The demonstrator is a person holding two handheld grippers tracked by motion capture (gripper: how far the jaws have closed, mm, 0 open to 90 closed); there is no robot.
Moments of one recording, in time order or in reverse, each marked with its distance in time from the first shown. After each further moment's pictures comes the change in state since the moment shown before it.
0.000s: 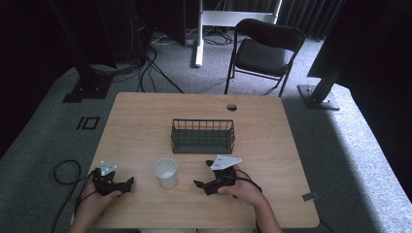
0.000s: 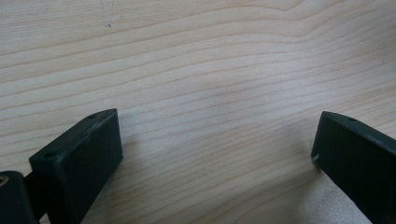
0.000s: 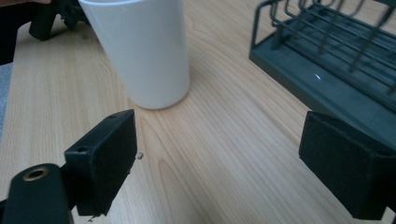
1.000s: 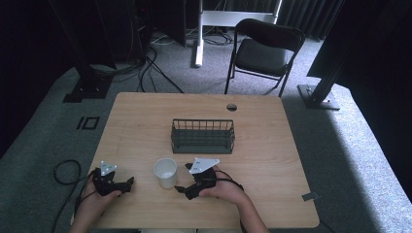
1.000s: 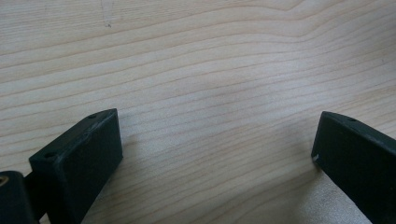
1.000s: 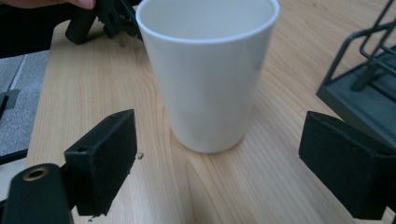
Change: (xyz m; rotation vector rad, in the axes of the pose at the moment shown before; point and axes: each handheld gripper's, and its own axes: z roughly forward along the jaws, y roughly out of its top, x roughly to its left) left arm 0.000 0.000 0.000 0.000 0.000 0.001; right arm 0.031 0.023 0.045 0.005 0.102 -0.079
